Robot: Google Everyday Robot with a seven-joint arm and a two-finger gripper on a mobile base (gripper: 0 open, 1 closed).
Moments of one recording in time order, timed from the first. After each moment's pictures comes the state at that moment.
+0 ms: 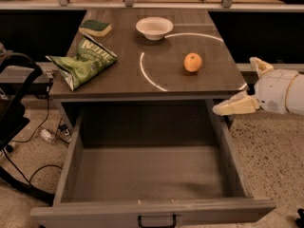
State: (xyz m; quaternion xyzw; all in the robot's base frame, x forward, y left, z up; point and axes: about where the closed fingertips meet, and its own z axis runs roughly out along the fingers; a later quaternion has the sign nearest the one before) arm 0.555 -0.224 0.875 -0.42 0.73 0.07 0.54
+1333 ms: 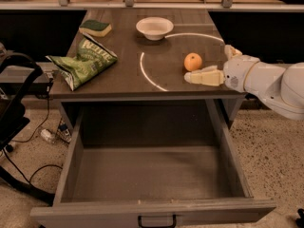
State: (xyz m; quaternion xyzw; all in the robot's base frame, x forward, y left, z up) arm 0.654 -0.176 0.882 -0.30 0.70 0.18 0.62
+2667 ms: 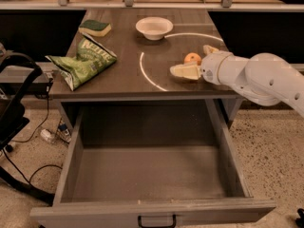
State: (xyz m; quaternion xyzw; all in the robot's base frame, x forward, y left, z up) arm 0.711 -0.136 0.853 -0.30 0.73 0.13 0.59
